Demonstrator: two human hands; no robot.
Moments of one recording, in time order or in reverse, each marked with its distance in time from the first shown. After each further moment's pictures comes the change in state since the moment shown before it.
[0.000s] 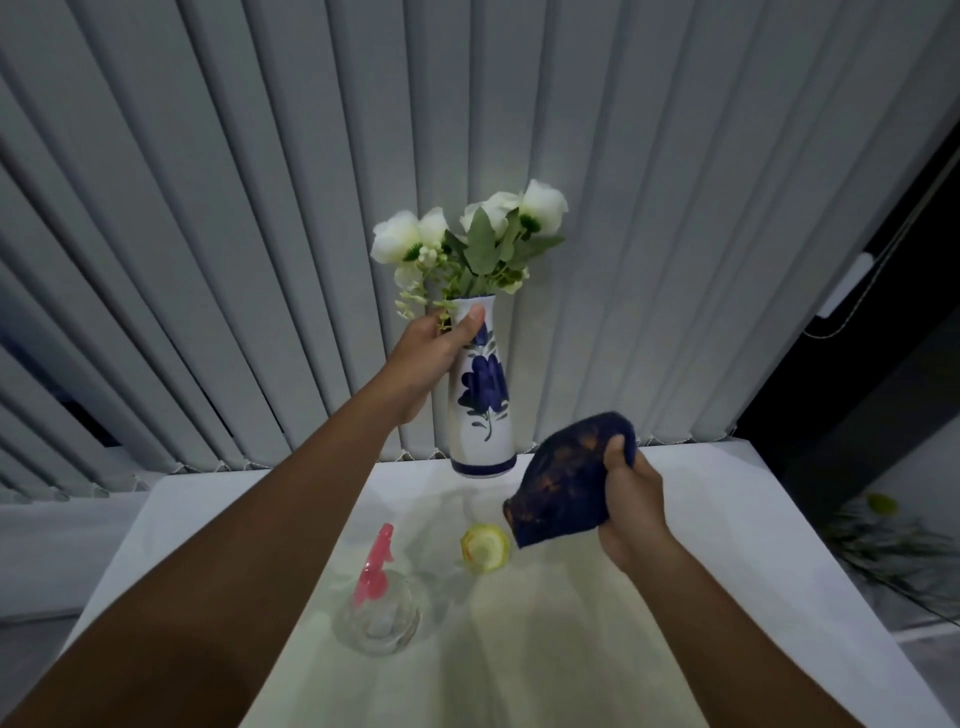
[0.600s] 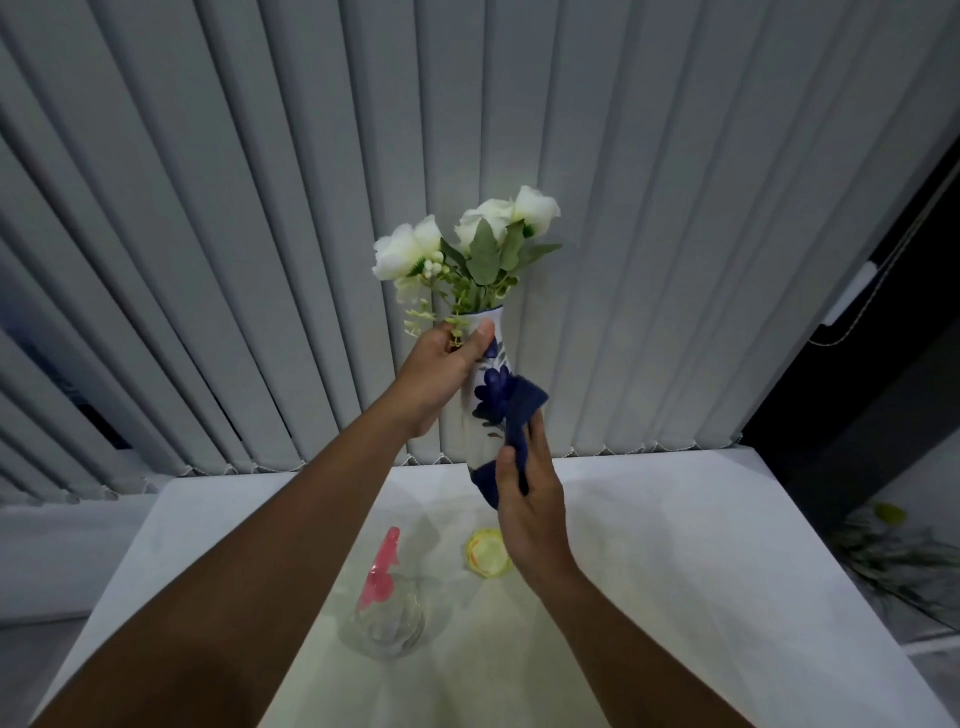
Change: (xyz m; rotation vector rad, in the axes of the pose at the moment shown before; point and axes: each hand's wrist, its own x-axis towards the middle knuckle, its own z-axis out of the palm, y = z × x) left_hand -0.010 -0.003 0.005 0.027 0.039 0.043; right_hand -0.054 0.034 0.069 -0.328 -0.326 -0.530
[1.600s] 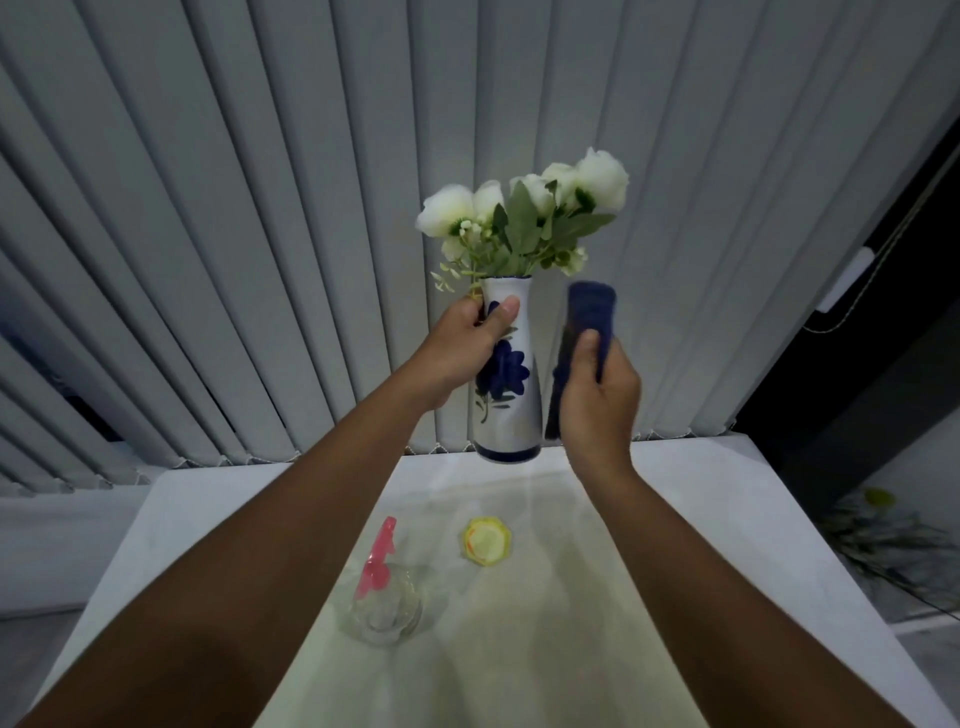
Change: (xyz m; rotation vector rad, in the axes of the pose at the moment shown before) left_hand 0.005 0.022 0.023 0.089 -0.088 0.026; right_hand 0.061 -0.072 -0.043 -0.030 0.378 -0.039
